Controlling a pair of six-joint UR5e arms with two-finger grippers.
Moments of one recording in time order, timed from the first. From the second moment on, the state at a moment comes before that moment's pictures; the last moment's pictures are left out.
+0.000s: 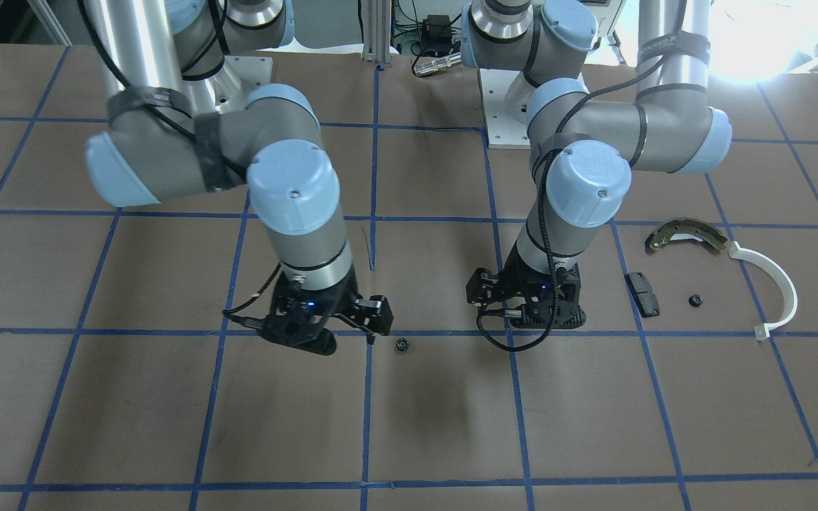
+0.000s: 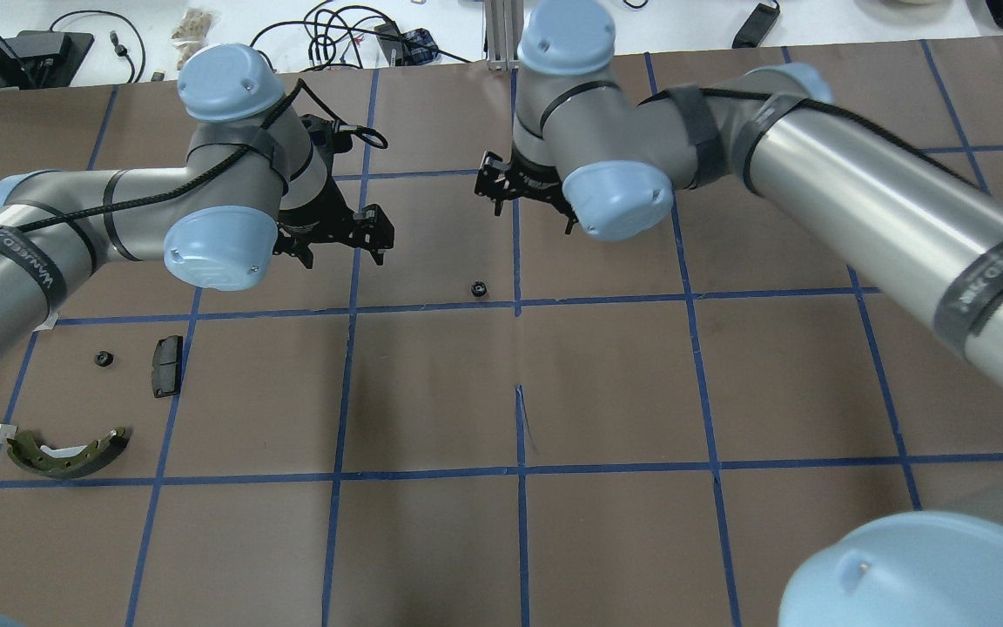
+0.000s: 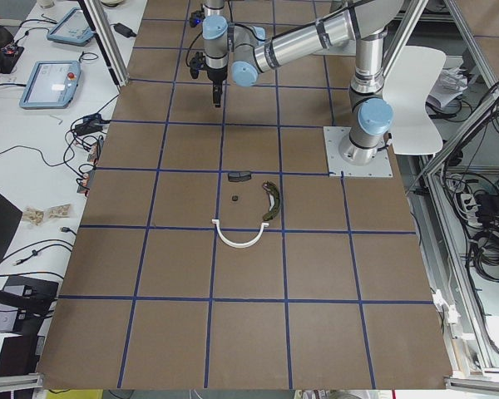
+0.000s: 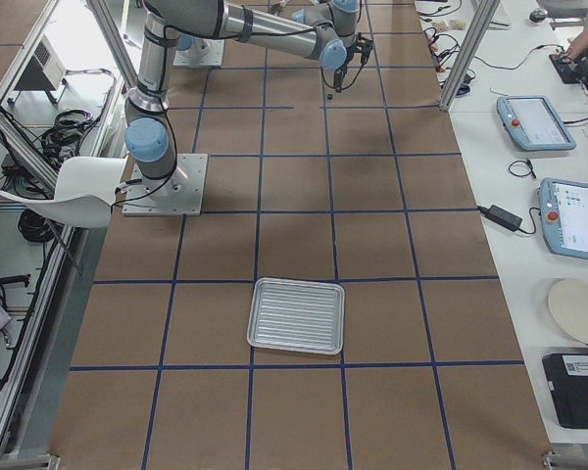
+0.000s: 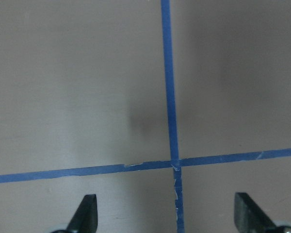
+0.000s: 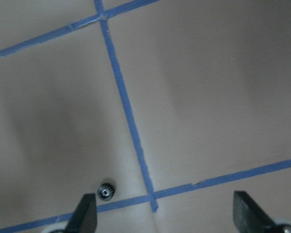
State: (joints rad) left arm -1.63 -1.86 -1.79 -1.03 1.55 -0.06; right arm 1.83 -1.15 1.49 -2.03 -1.50 0.53
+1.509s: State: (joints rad) left arm -1.89 -2.17 -1.65 -0.90 1.60 -0.37; right arm 1.61 -1.58 1.60 -1.71 -1.63 0.05
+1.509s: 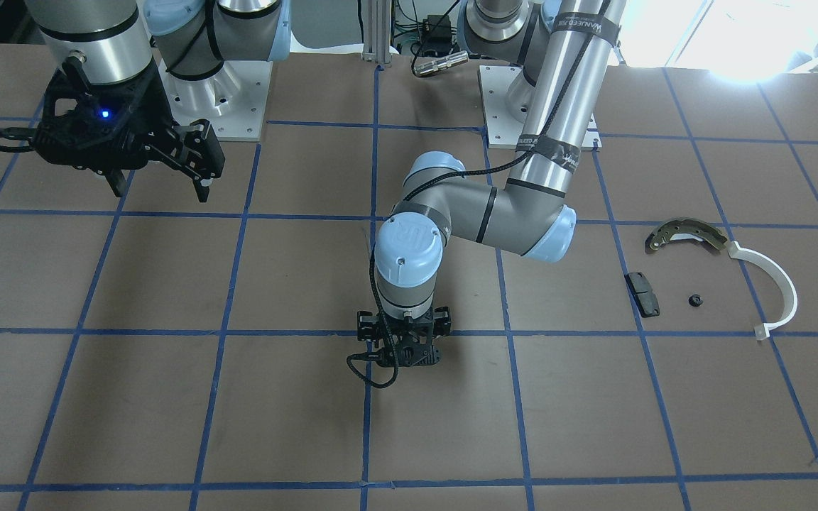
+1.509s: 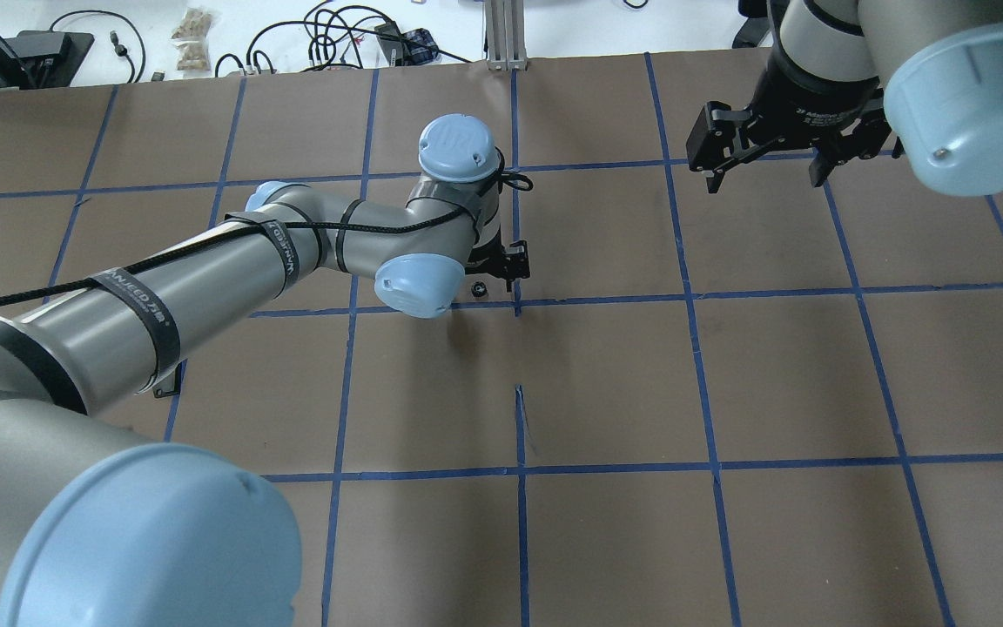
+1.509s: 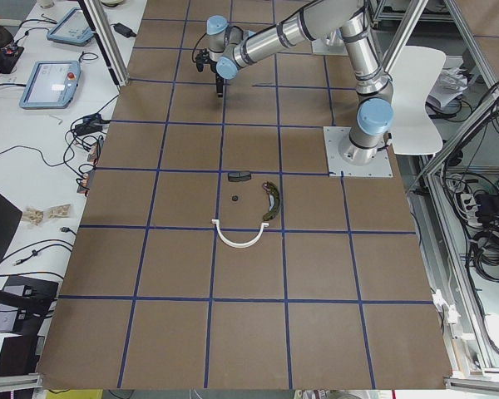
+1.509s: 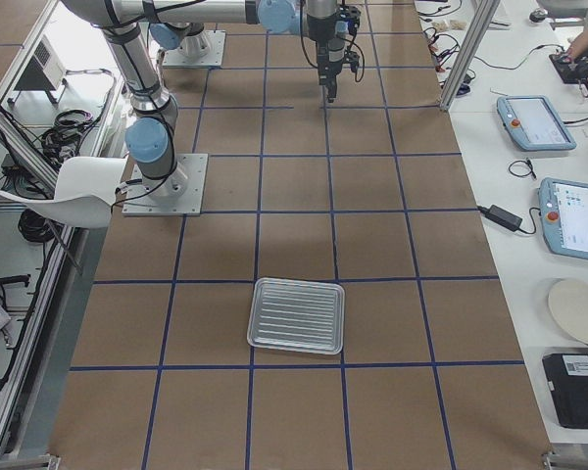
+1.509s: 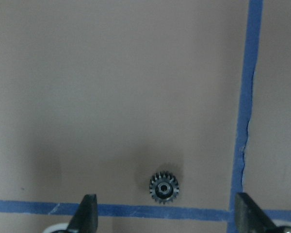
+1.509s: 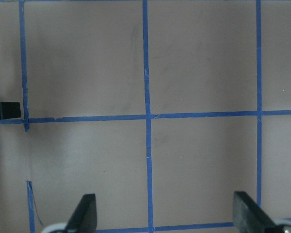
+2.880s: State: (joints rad) left arm -1.62 -1.98 -1.71 -1.07 1.67 0.05; right arm 1.61 -1.59 1.60 -1.74 -1.63 0.05
